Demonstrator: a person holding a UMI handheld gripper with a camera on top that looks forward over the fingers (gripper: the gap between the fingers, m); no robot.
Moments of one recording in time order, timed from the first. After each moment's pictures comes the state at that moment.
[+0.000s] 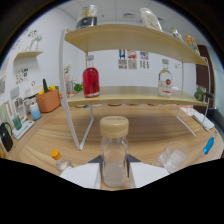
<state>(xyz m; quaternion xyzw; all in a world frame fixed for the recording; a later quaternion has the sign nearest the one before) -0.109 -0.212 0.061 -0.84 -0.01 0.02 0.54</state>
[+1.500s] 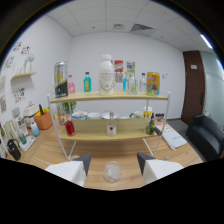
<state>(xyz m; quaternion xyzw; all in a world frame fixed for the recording) 0.020 -0.315 0.247 -0.82 0.02 -0.01 0.57</state>
